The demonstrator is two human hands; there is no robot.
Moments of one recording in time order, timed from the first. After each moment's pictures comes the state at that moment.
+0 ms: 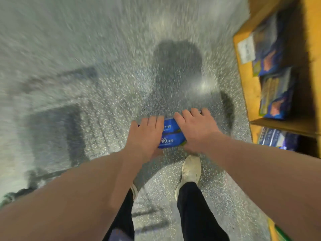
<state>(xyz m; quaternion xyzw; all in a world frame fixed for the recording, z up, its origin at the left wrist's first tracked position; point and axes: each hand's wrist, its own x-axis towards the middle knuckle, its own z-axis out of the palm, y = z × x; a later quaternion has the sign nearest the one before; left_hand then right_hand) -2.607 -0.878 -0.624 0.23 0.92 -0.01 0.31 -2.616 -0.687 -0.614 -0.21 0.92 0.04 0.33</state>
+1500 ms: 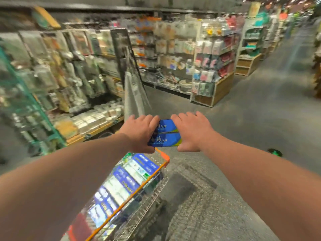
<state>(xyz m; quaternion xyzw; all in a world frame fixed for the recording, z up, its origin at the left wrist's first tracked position) -2.126 -1.140 0.151 -0.17 0.96 -0.20 -0.05 -2.287 -0.998 0.155 -0.61 0.77 0.05 -0.18</state>
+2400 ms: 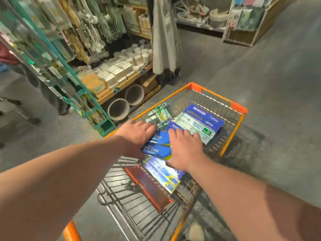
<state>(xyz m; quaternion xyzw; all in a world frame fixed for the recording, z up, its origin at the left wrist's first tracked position) -1.861 -1.400 -0.058 -0.13 0.97 -0.14 0.18 -1.984 -1.249 -0.102 -0.54 0.84 -0.01 0.06</state>
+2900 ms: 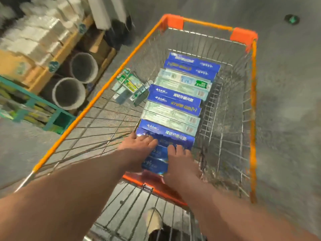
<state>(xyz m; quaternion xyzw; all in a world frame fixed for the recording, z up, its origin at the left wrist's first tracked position) -1.840 -1.461 -0.311 0.06 0.95 -0.07 0.31 -1.874 -1.283 -0.307 -0.26 0.91 -0.05 0.34</state>
